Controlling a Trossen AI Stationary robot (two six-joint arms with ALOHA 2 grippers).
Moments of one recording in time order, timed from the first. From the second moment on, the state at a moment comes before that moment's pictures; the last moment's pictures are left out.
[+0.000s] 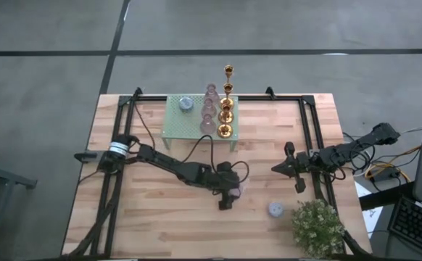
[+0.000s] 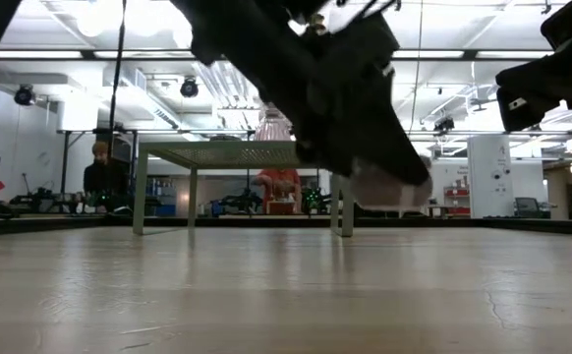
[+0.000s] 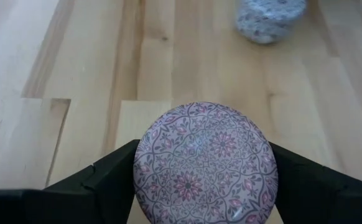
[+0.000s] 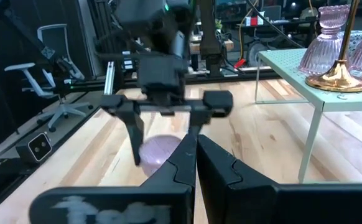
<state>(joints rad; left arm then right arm) -0.23 2.04 1.40 -0.05 -0.12 -0.20 0.41 0.21 0.01 0.13 0.29 0.16</state>
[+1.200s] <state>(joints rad) -0.02 1.11 0.87 -0.33 -0.59 -0.45 0.41 0.21 0.01 0.15 0.32 0.17</state>
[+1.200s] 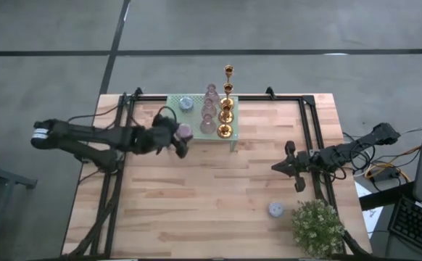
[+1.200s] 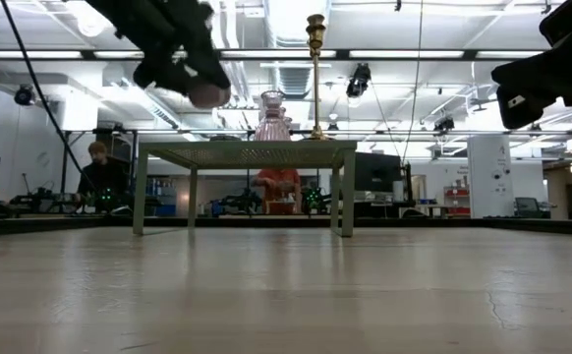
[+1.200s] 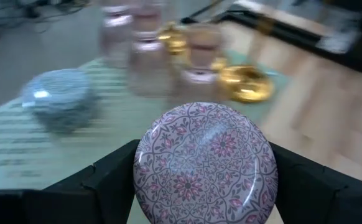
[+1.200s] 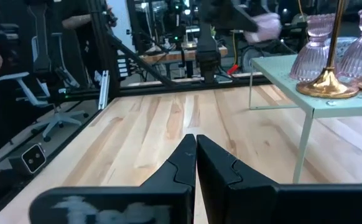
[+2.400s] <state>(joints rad) 0.27 1.32 0.85 -0.18 -0.57 -0.43 0.41 0.21 0.01 0.16 0.32 0.15</state>
